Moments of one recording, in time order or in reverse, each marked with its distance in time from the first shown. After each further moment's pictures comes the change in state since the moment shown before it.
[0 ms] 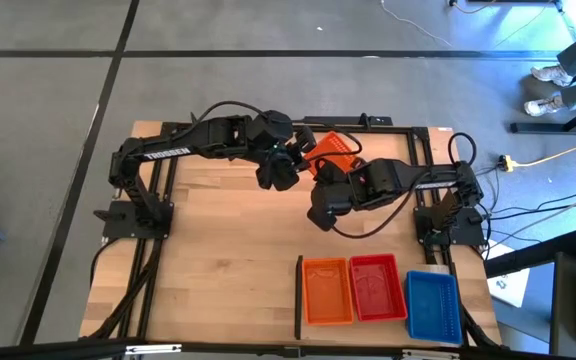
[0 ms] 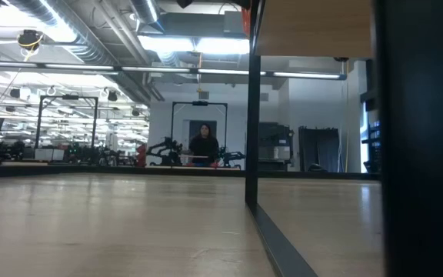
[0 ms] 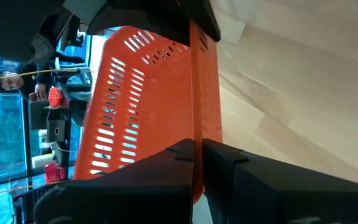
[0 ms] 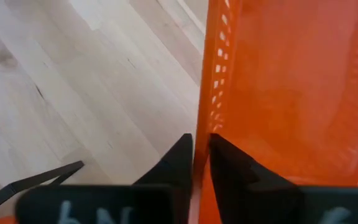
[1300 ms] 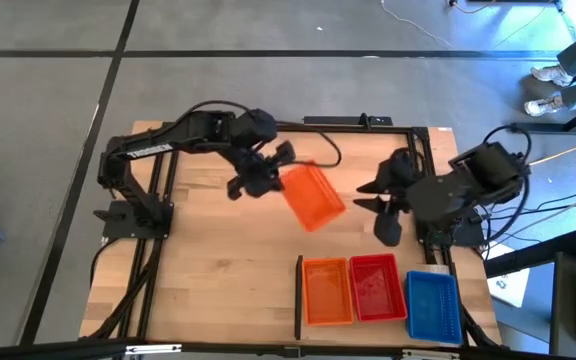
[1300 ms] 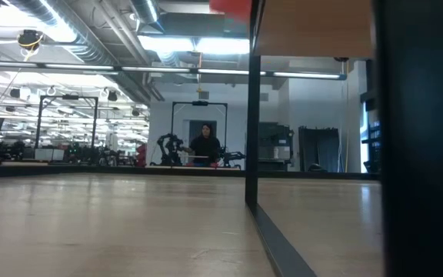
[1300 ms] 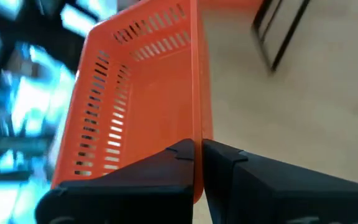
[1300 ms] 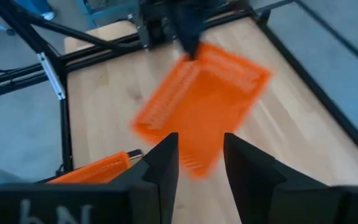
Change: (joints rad) left arm 0.008 -0.082 0.000 -0.273 0.330 -0.126; right arm 0.249 -0.201 0.252 0.016 0.066 -0.181
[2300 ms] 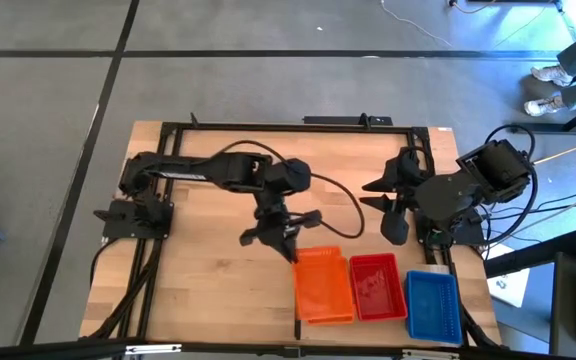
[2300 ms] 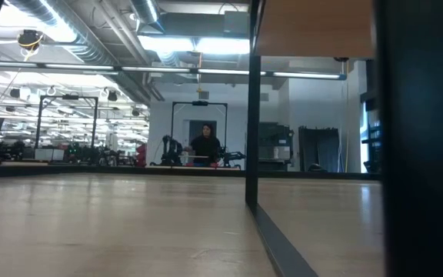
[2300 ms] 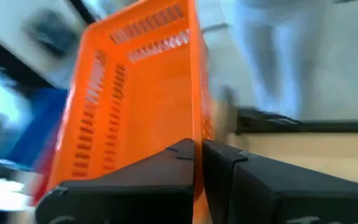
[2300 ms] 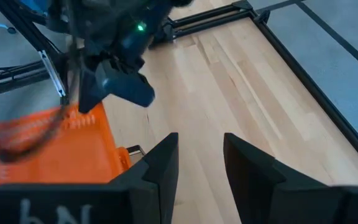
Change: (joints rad) left arm -0.197 0.180 0.000 0.278 0.576 -0.141; right arm 0.017 -0.025 -0.001 -0.024 0.019 -0.001
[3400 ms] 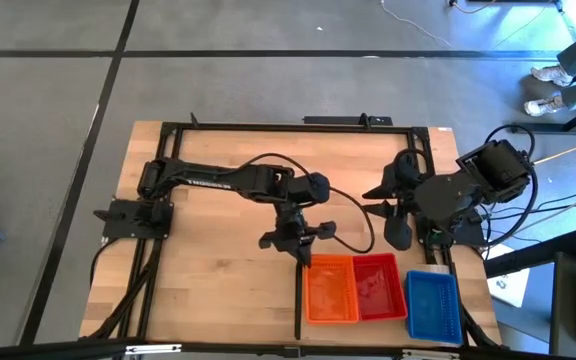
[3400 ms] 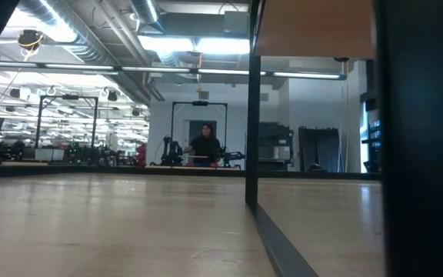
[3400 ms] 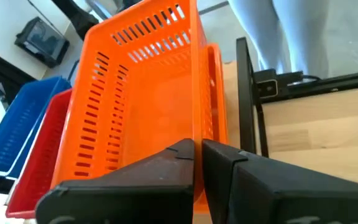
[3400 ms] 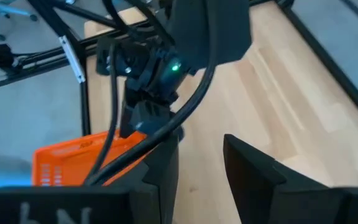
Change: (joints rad) left arm 0.003 0.150 -0.001 0.080 -0.022 0.189; right arm 0.000 0.001 0.000 -0.002 -0.093 0.000
